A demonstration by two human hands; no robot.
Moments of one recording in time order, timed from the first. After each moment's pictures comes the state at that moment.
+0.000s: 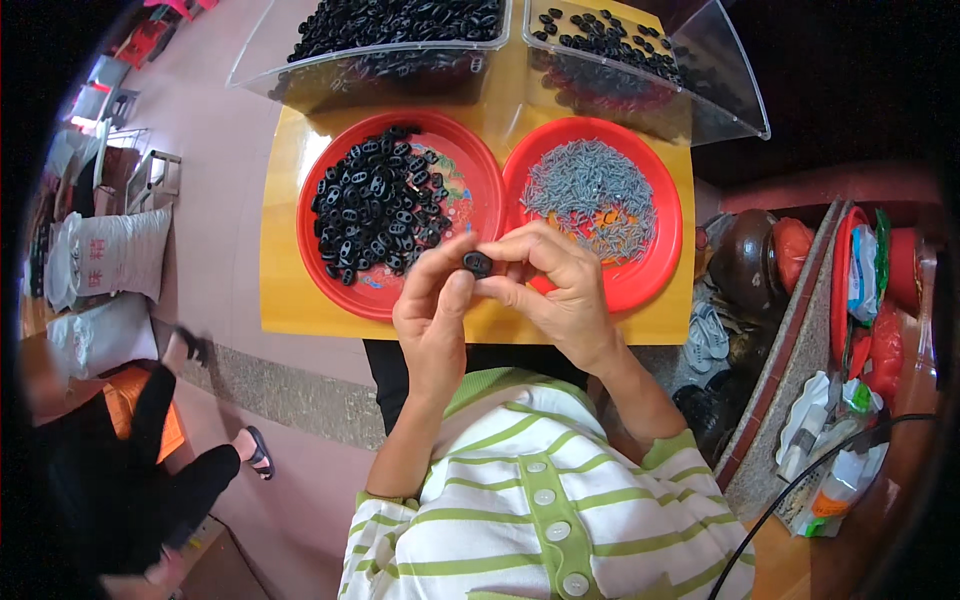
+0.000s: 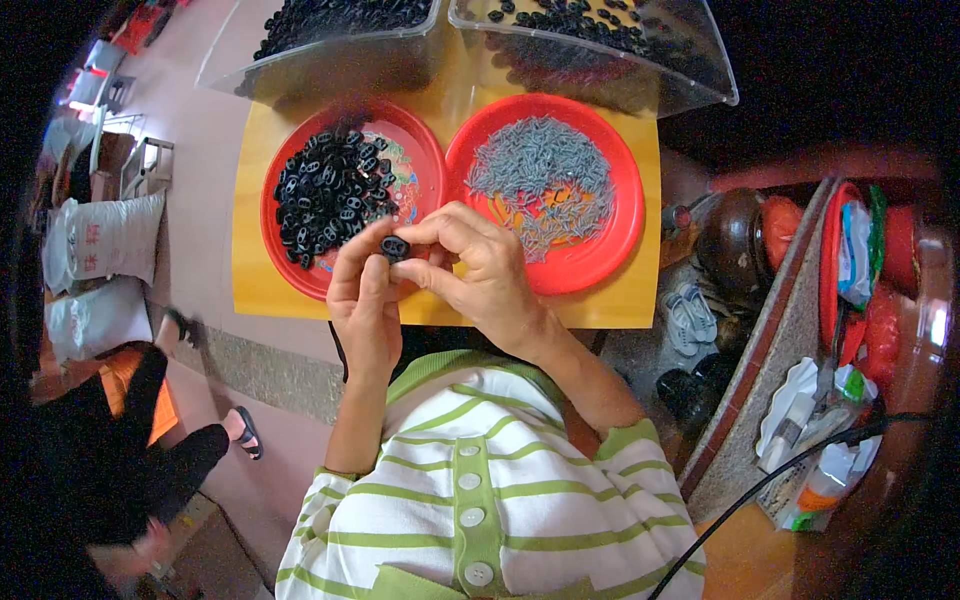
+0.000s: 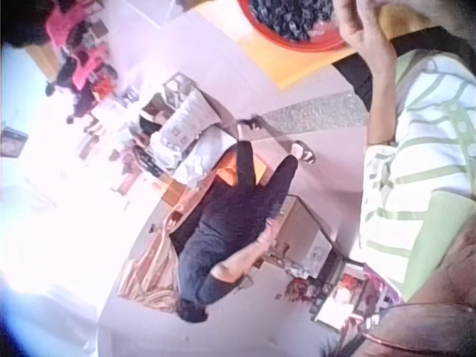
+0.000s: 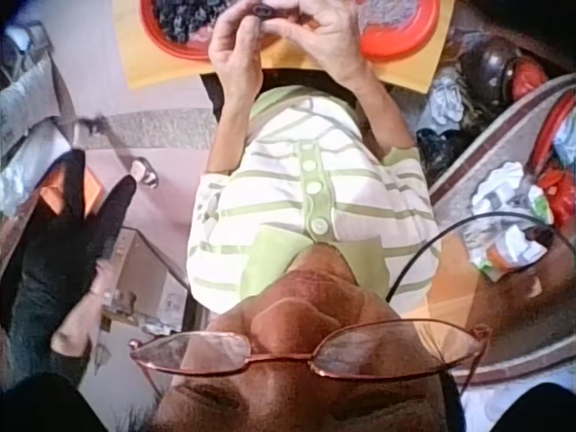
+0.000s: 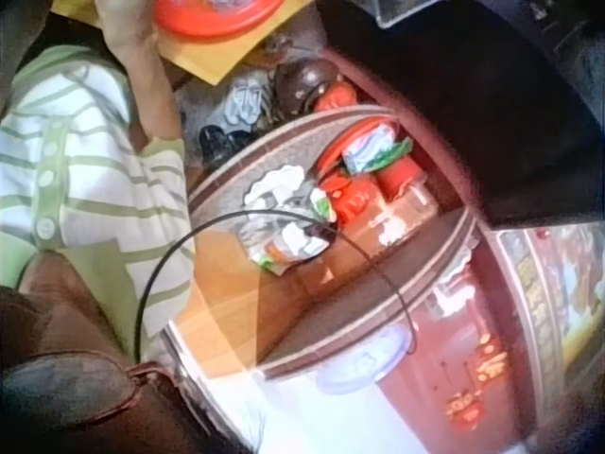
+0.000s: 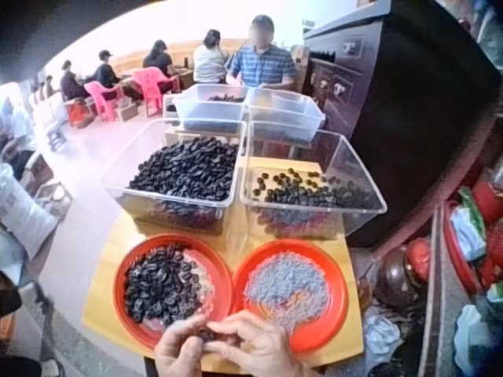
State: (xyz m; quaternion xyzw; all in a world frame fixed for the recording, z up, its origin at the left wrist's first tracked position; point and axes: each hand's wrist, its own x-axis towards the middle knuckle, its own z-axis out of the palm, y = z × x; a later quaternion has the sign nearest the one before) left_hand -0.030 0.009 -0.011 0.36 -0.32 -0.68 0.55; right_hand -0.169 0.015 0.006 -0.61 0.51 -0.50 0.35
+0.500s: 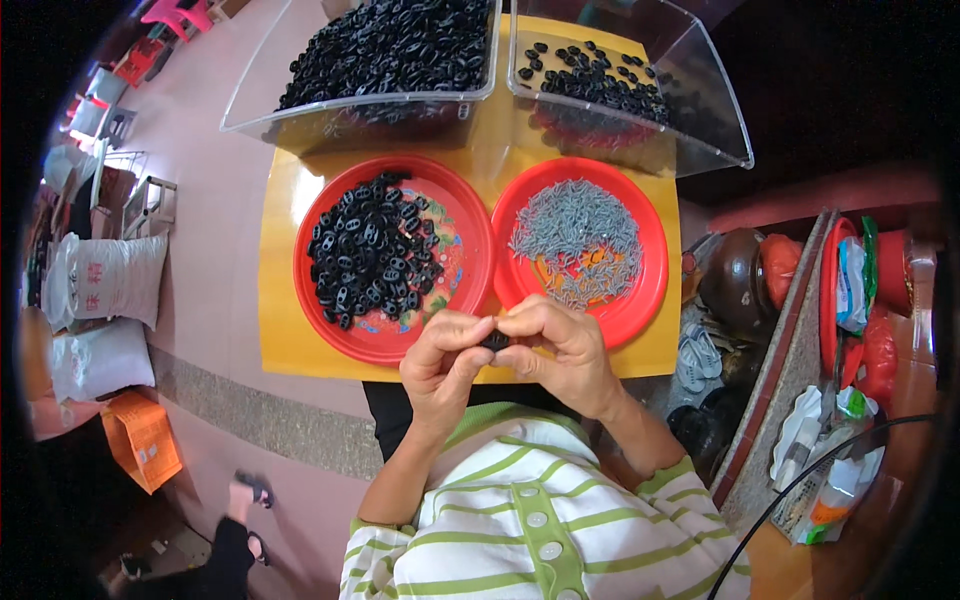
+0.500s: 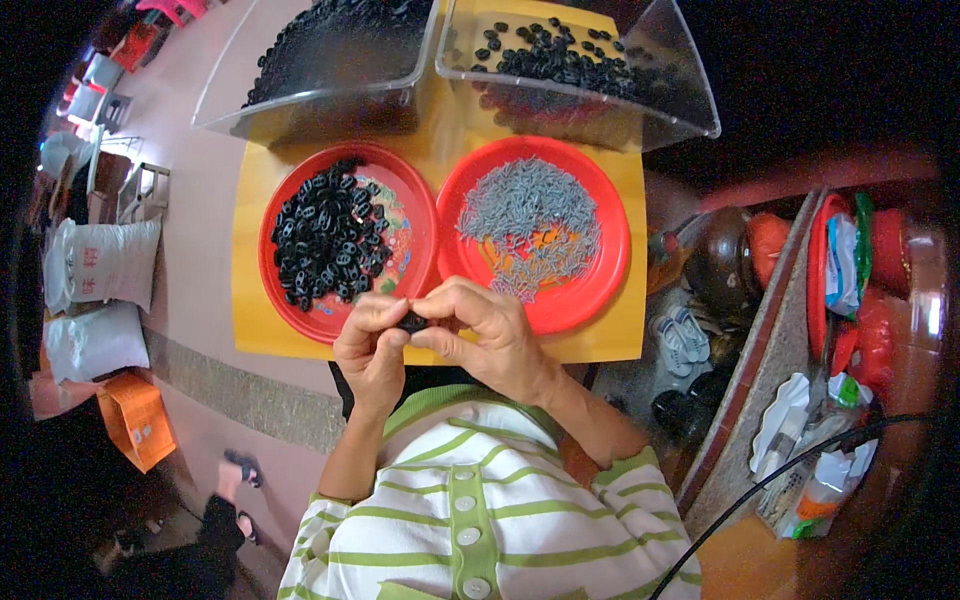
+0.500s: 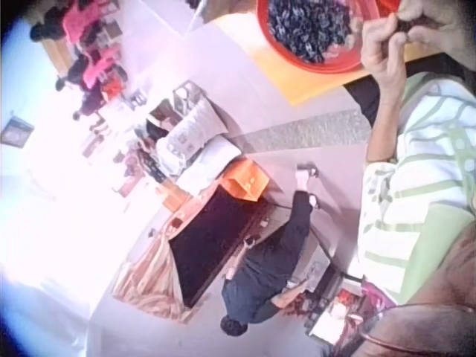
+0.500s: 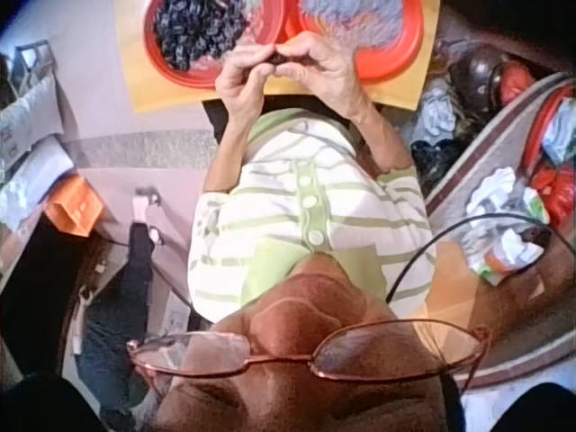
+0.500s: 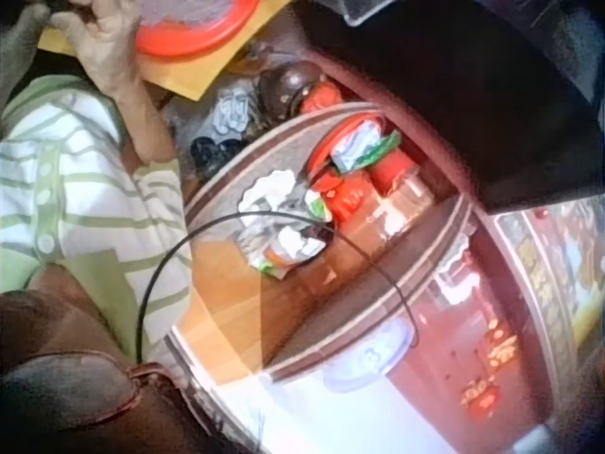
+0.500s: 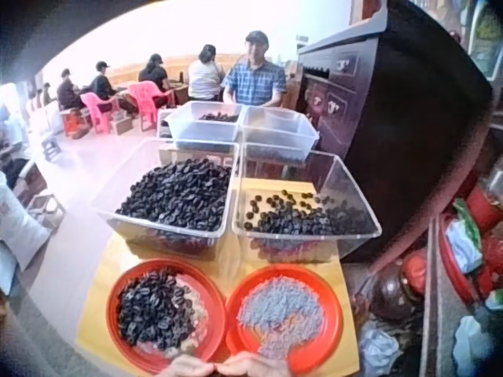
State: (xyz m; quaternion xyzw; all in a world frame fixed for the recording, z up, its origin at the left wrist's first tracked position) left_hand -0.028 0.004 -0.024 0.25 -0.51 -0.60 0.57; right_hand -0.181 0.031 0.014 -0.57 0.47 -0.50 0.45
